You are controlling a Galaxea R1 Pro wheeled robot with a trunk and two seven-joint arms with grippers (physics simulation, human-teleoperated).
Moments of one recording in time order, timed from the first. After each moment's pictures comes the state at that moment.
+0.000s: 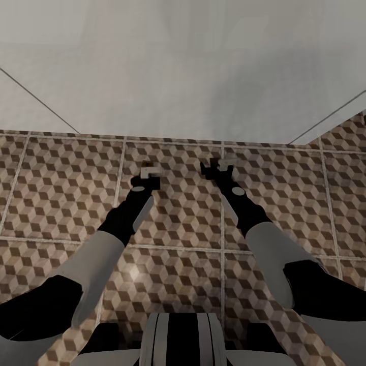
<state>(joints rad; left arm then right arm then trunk) -1.14 -0.13 -0.28 -0.76 0.19 0.32 0.36 -1.22 0.12 0.11 -0.53 -0.02 -0.17 0.02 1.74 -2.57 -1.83</state>
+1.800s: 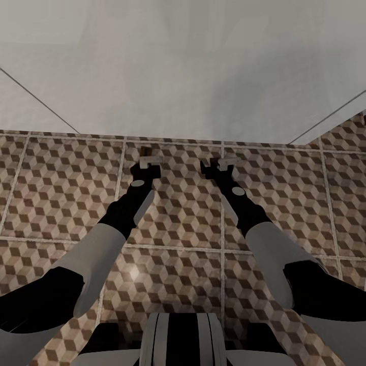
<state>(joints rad) -1.19 -0.14 -0.28 -0.73 0.19 0.16 0.36 -1.22 0.12 0.11 -0.53 -0.02 -0.18 0.02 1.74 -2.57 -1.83</state>
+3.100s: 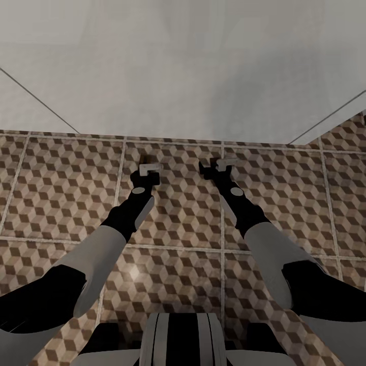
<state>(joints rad) -1.19 -0.14 -0.28 -0.61 0.19 0.07 0.36 -1.22 0.13 0.11 -0.53 -0.02 -0.18 0.03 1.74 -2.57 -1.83</state>
